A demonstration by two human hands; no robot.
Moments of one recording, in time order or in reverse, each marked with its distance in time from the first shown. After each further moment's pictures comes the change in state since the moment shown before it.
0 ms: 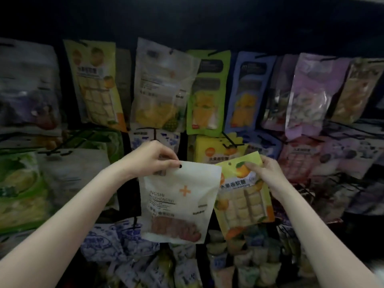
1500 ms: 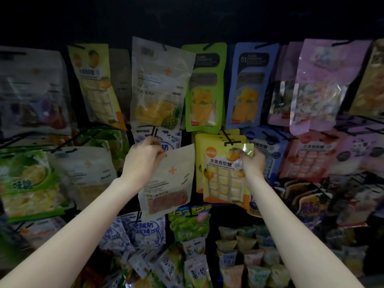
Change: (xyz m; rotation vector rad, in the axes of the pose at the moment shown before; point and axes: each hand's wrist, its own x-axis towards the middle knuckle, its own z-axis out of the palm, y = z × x) left_hand 0.013 -0.014 0.046 0.492 0.546 -0.093; right_hand 0.046 0.011 0.041 0.141 0.379 0.067
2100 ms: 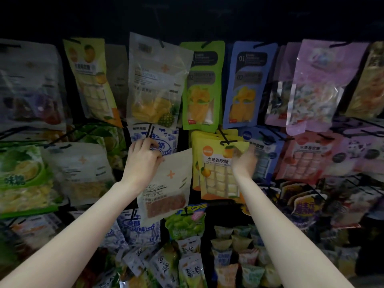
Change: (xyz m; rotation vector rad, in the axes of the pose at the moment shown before) left_hand -0.011 0.001 0.020 0.112 -0.013 0.000; right_hand -0.003 0.002 0.012 -0.393 0.089 -0.091
